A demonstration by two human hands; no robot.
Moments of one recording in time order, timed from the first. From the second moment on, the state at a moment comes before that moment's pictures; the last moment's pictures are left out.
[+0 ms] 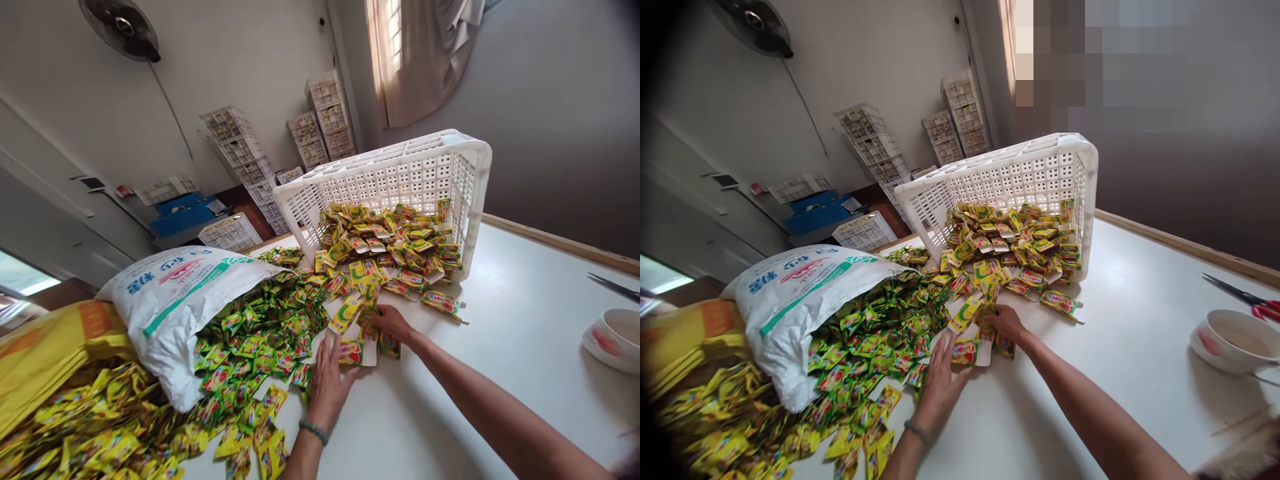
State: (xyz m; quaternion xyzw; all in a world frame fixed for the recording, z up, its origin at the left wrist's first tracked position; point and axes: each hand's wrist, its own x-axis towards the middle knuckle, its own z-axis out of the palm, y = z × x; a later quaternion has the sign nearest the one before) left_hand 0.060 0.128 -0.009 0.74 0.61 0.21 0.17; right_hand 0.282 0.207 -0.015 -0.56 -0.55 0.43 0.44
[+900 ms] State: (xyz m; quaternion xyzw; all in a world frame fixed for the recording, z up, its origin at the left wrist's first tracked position) left_hand 0.034 0.017 0.003 0.36 0.62 0.47 0.51; right_hand 0.212 0.109 -0.005 -0.42 -0.59 0.63 0.29
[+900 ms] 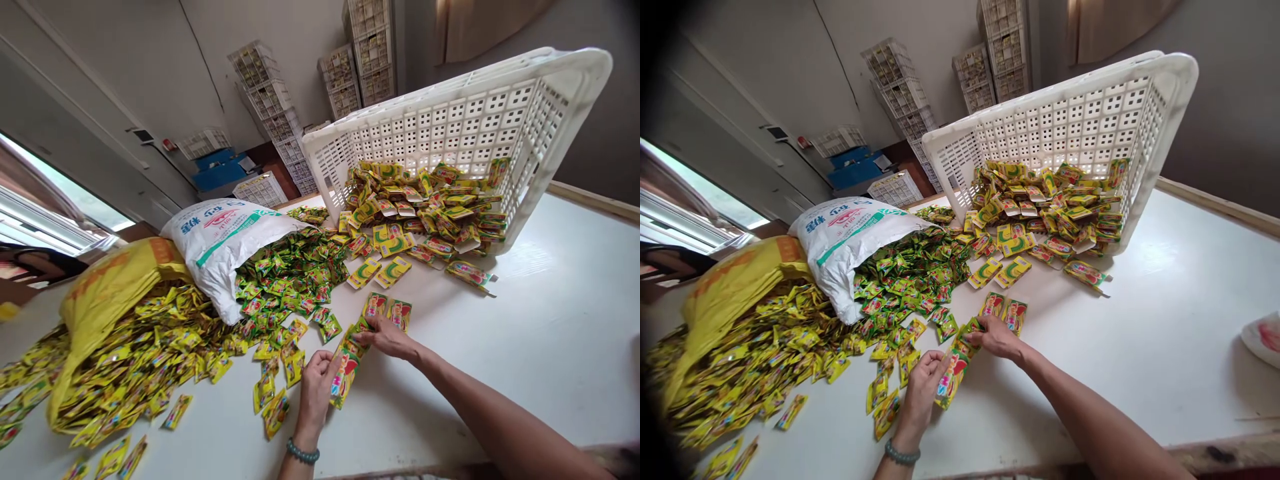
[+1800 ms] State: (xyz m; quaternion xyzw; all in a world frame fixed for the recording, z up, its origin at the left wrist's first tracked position) left_hand 0.044 0.023 0.018 0.28 0.58 0.51 0.57; right_hand 0.195 0.102 -0.010 -0.44 -0.65 0.48 0.40
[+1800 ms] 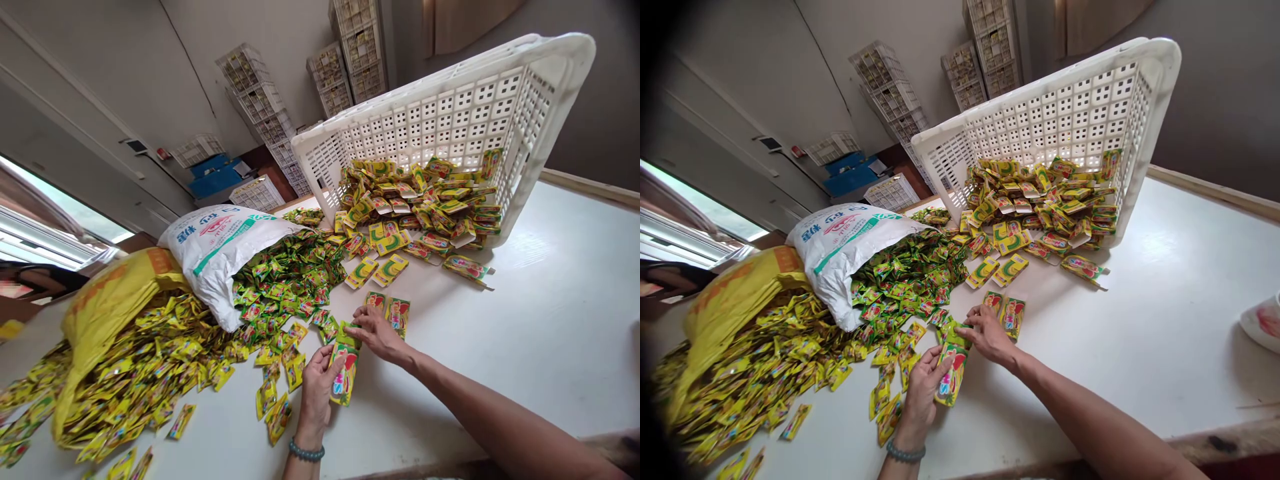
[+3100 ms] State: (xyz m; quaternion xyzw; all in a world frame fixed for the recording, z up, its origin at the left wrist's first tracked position) left_hand 0.034 0.020 0.018 0.39 0.56 0.54 0.49; right_hand 0.178 0.077 -0.005 -0.34 -0.61 0.61 0.37
